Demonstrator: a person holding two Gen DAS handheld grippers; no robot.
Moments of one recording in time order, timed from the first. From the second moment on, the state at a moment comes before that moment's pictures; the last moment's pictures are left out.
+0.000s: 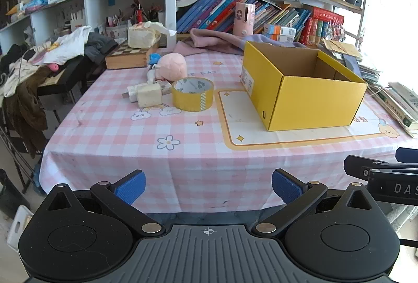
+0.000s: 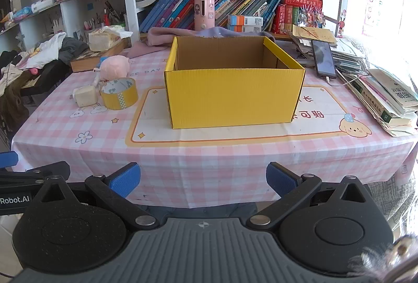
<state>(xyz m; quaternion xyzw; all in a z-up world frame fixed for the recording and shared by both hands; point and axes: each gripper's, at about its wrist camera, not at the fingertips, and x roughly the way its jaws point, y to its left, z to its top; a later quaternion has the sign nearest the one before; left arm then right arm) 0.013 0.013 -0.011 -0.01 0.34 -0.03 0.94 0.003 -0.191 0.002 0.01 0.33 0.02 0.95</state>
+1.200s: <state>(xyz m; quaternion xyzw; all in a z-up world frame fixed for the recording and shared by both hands) 0.015 0.026 -0.014 0.01 0.34 -0.04 0.94 0.007 -0.168 0.005 -0.01 0.34 0.01 0.94</state>
